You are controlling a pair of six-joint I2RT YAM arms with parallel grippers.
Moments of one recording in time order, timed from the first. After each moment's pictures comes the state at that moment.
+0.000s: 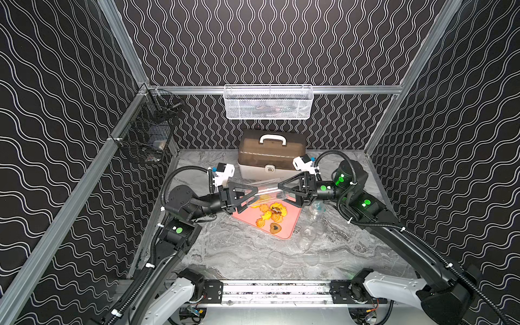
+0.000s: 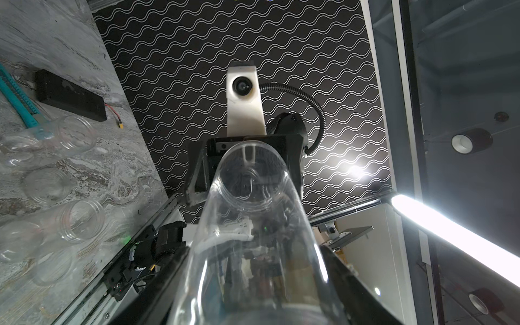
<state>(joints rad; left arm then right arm) -0.31 0.83 0.82 0.23 0.96 -1.47 0.63 1.17 1.15 0.02 -0.92 1.25</state>
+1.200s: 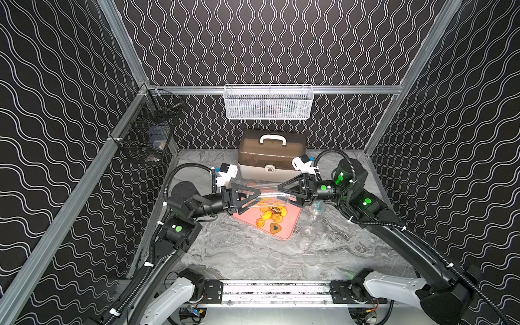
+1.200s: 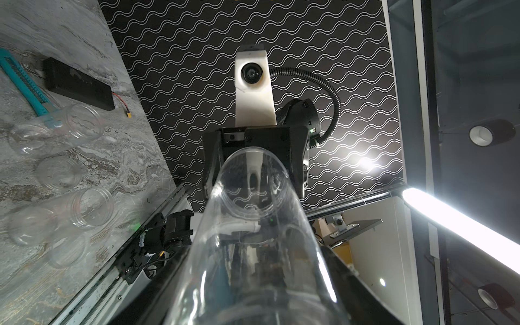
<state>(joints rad) -0.32 0.84 0.87 0.12 0.98 -1.39 0.63 1.18 1.15 -0.03 -0.96 1.24</state>
